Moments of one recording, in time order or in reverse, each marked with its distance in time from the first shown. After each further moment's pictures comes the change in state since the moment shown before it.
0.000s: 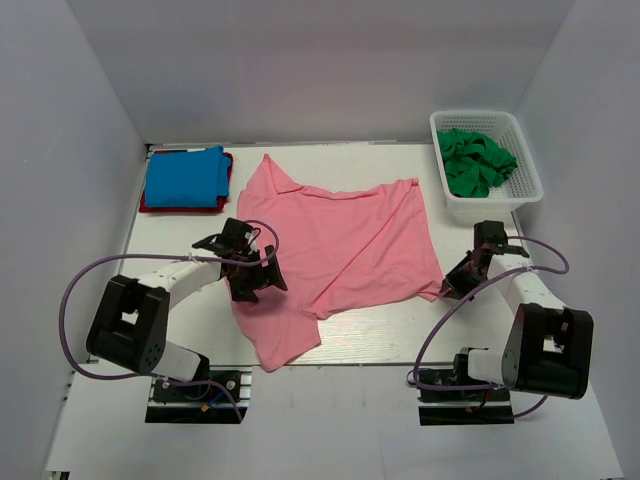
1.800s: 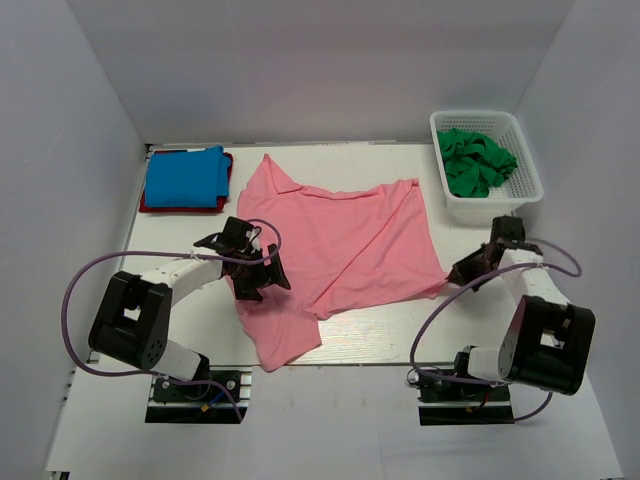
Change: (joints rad) left arm 0.002 0.025 0.007 0.030 0.047 0.006; right arm -0.123 0.052 0.003 0.057 -0.109 0.109
